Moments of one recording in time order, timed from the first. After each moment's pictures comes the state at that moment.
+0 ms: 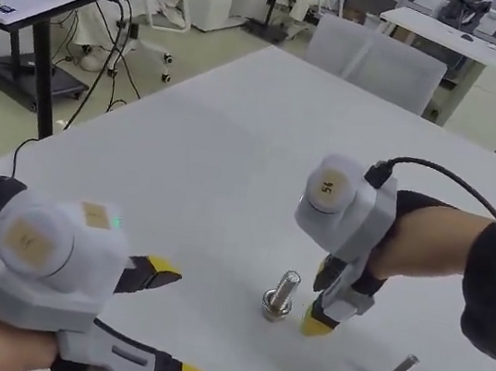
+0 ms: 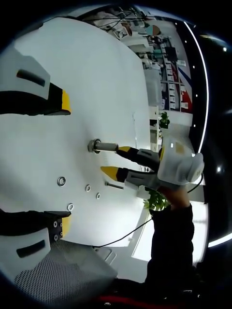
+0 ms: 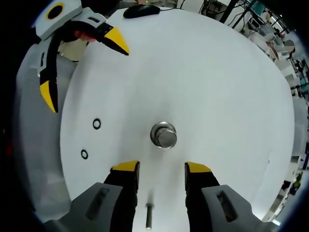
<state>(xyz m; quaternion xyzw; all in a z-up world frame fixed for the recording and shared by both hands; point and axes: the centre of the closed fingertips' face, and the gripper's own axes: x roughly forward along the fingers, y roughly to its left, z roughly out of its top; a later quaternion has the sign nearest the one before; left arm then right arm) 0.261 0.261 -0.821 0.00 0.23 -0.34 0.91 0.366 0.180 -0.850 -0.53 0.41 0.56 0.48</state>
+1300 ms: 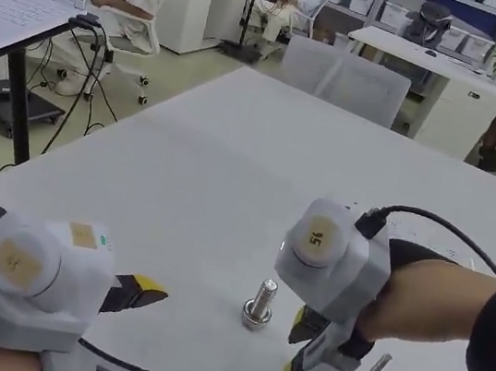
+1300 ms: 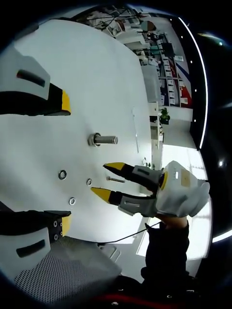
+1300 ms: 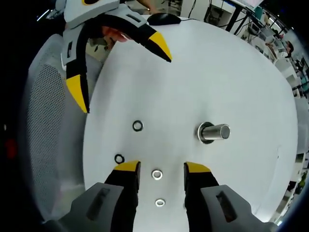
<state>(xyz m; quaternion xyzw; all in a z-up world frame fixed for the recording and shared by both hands) 0.251 0.253 -0.816 0.02 0.23 -0.35 0.91 0.292 0.170 -0.844 -0.50 0.40 0.59 0.49</state>
